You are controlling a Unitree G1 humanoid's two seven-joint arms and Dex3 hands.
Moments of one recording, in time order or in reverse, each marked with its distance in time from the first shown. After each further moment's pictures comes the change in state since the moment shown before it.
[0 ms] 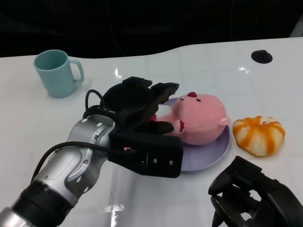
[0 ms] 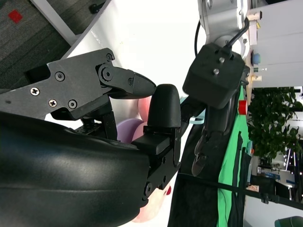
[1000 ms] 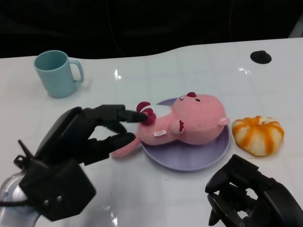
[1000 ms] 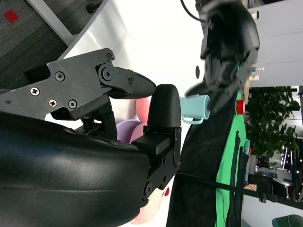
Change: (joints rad) left arm 0.494 0.054 0.414 -0.301 -0.595 -0.332 0.036; right arm -0.015 0.011 0.017 0.010 -0.007 0.002 -0.014
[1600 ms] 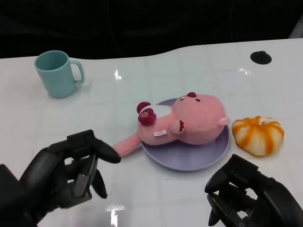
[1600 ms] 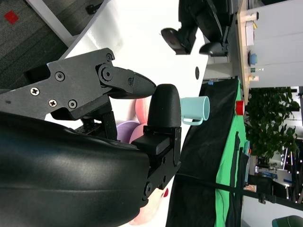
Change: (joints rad) left arm 0.305 -0.016 0.120 -0.351 -0.476 0.477 -0.117; right arm 0.000 0.000 -0.001 -0.013 0.003 0.017 0.001
